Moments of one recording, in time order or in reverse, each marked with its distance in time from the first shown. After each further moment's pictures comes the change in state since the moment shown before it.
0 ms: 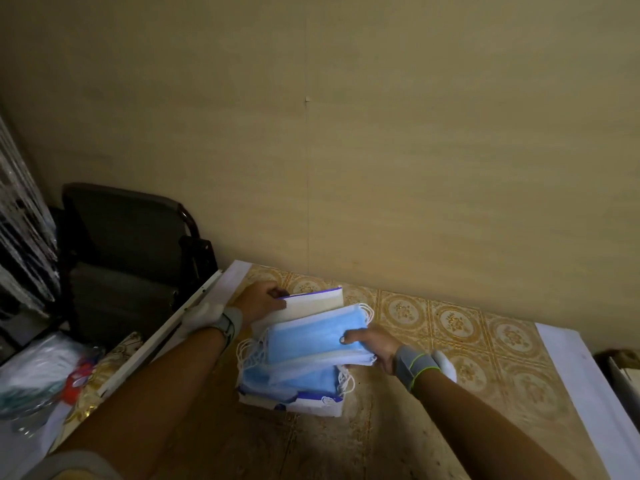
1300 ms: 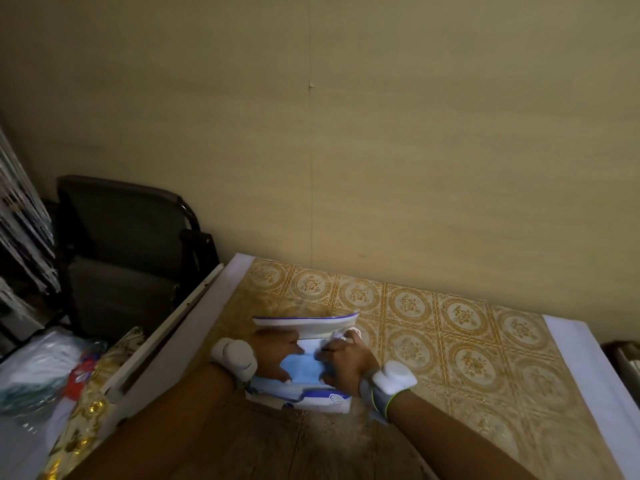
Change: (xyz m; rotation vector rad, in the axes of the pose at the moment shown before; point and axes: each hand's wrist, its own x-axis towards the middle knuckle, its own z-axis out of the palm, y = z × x) left_hand -0.021 -0.041 0.044 0.936 -0.537 0.413; right_hand 0.029 0.054 0.045 -1.563 -0.007 -0.416
